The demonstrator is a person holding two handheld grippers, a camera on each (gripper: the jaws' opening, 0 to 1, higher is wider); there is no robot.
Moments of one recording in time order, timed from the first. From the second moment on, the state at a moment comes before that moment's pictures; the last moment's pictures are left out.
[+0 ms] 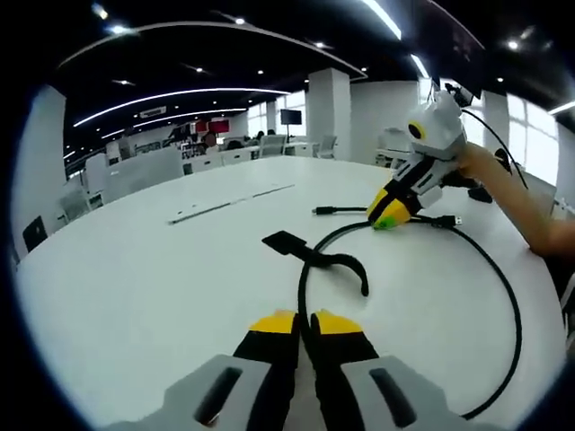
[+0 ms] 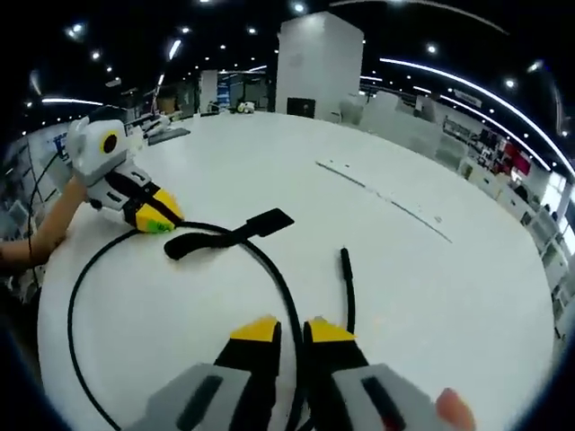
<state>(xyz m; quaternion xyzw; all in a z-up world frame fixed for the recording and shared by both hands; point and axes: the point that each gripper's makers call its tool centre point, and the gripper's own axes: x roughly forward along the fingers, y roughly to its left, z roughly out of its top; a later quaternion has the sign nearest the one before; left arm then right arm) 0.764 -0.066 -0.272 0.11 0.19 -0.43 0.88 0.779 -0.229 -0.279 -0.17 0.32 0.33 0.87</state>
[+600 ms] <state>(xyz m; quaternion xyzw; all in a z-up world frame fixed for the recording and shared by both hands) 0.764 -0.066 -0.272 0.10 0.19 -0.42 0.88 0.755 -0.232 -0.281 -0.23 0.34 0.37 0.83</state>
